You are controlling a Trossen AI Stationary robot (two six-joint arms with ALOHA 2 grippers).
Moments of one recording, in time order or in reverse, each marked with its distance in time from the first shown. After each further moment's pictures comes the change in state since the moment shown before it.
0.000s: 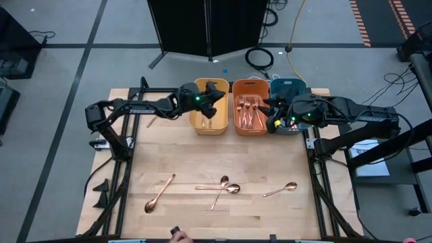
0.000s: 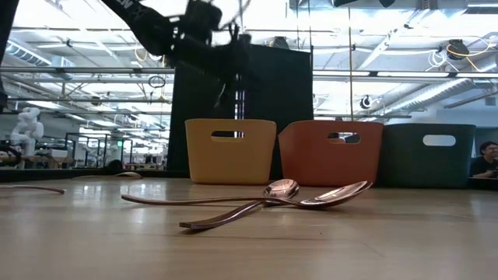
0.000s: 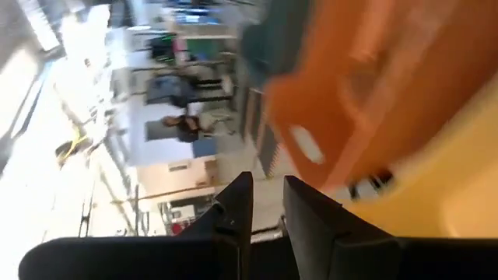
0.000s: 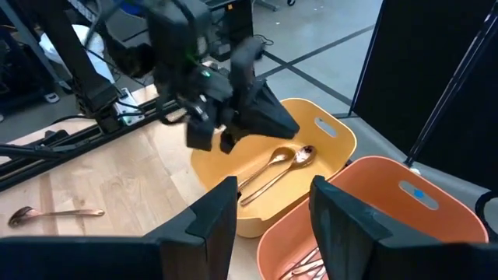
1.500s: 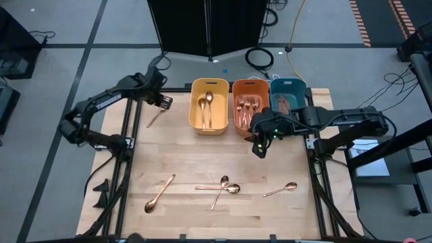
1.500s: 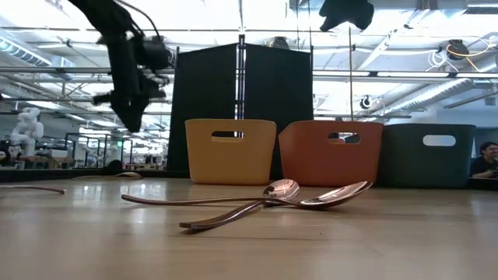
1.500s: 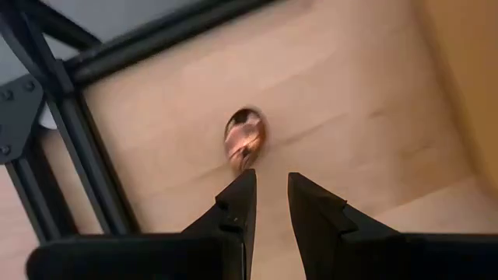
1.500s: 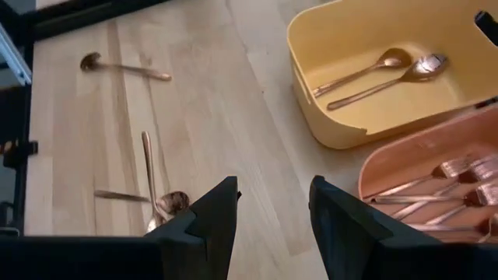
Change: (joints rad) left arm 0.501 -0.331 -0.037 -1.273 -0.028 -1.848; right arm 0.056 0.210 -0.002 -0.084 -0.337 -0.039
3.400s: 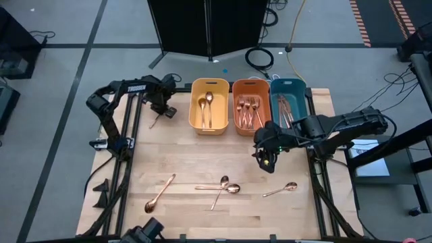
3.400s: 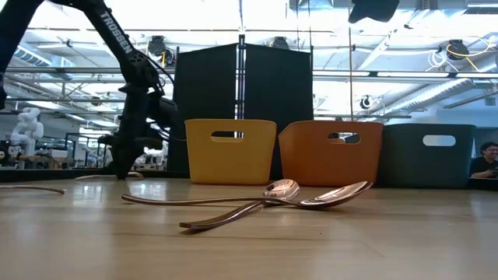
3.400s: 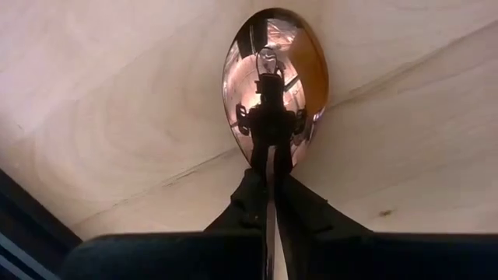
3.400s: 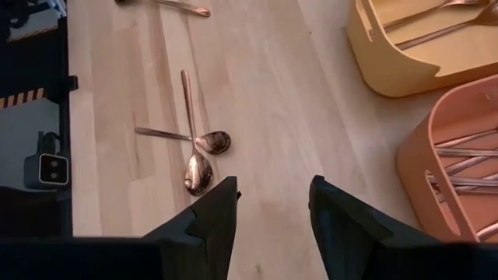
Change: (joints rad) left arm 0.059 0.461 0.027 -0.017 0.061 0.151; right arm 0.151 0.005 0.000 -0.116 -0.042 0.108
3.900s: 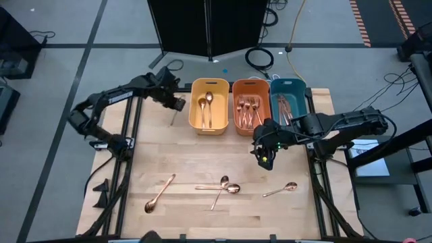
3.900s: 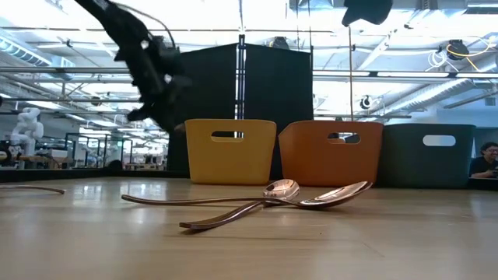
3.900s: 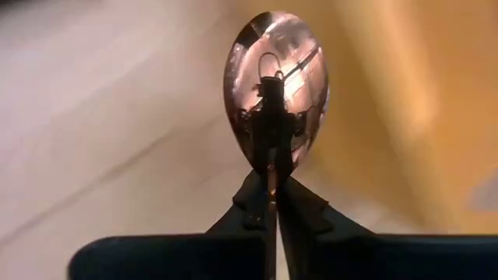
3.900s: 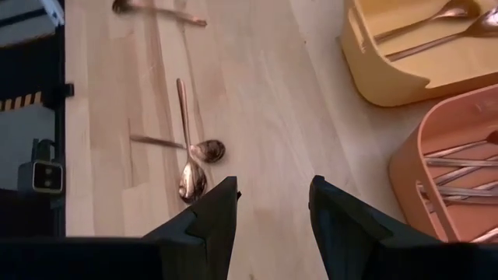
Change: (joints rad) left arm -0.122 -0.304 0.007 0.167 0.334 -0.165; right arm -0.036 0.000 0.001 0.018 -0.007 -0.038
